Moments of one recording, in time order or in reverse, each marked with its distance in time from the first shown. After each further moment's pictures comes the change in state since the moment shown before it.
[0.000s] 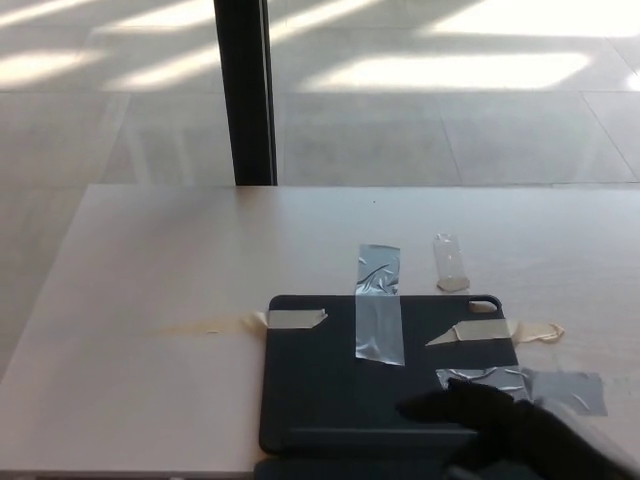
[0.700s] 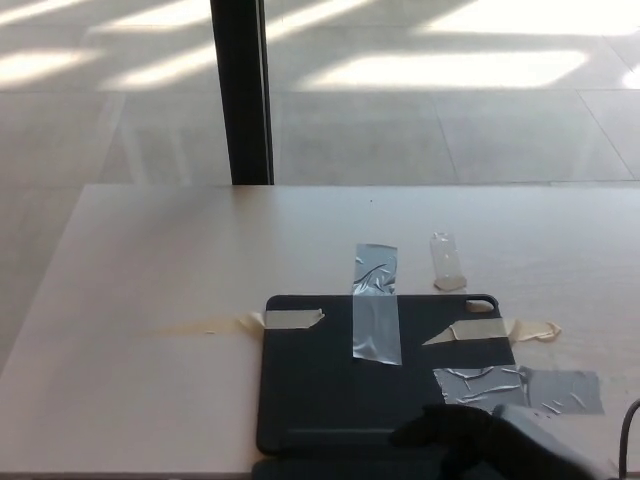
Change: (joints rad) left_arm -0.003 0.000 -0.006 0.000 -0.013 0.006 -0.001; right_arm -0.112 -0.089 0.130 0.377 -0.111 -0.189 -0.104
